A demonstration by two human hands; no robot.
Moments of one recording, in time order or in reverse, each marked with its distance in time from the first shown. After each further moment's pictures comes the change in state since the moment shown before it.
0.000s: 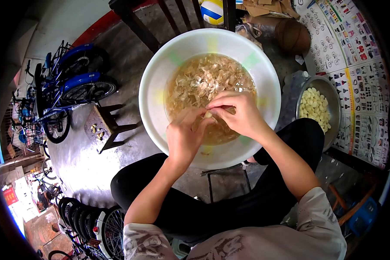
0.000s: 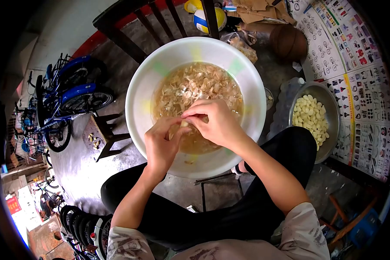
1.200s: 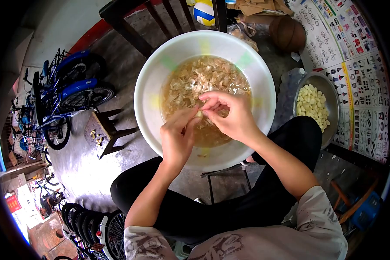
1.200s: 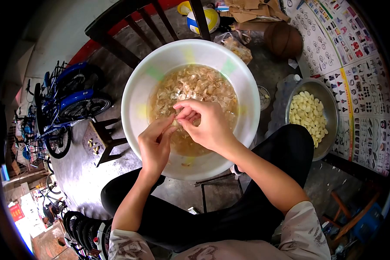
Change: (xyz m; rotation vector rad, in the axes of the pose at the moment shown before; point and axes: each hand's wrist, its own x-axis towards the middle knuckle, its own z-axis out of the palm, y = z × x) left_hand 0.002 -0.003 -0.004 -0.130 -0.050 -0.056; right_hand -0.005 0.002 0.012 0.201 0.149 0.086
